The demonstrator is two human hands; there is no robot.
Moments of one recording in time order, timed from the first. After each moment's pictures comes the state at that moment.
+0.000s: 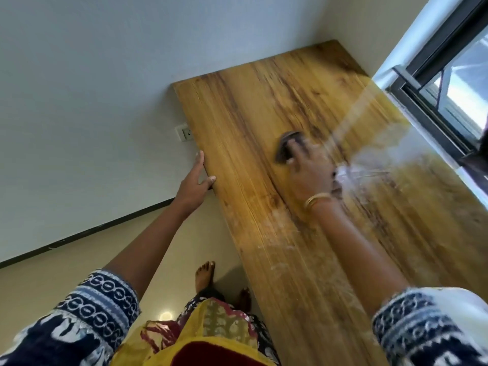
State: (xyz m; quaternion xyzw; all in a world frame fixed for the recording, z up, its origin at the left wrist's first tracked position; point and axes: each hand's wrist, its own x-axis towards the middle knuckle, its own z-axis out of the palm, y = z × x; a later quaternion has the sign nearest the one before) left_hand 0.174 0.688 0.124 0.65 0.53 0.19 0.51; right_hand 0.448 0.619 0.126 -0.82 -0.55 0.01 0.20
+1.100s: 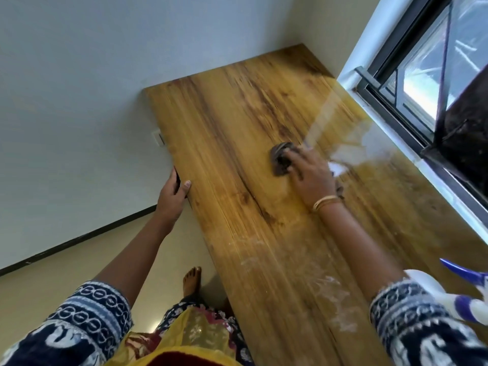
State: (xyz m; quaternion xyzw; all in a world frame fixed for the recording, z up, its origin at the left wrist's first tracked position) left_hand 0.189 0.657 0.113 0.58 0.51 0.29 0.57; right_hand 0.524 0.570 0.123 -0.76 -0.62 0.00 0.19
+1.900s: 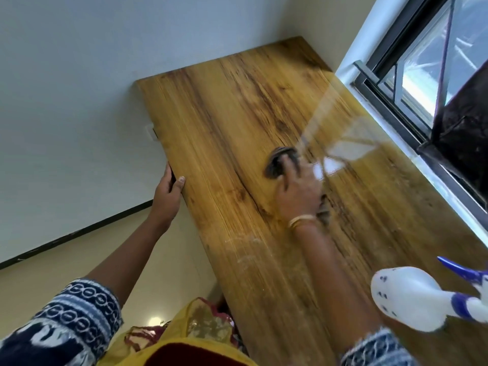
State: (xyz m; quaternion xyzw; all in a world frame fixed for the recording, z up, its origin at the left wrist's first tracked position) left_hand 0.187 0.660 0.097 0.57 0.52 0.30 0.56; right_hand 0.456 0.546 0.121 -0.87 -0.46 0.02 0.16
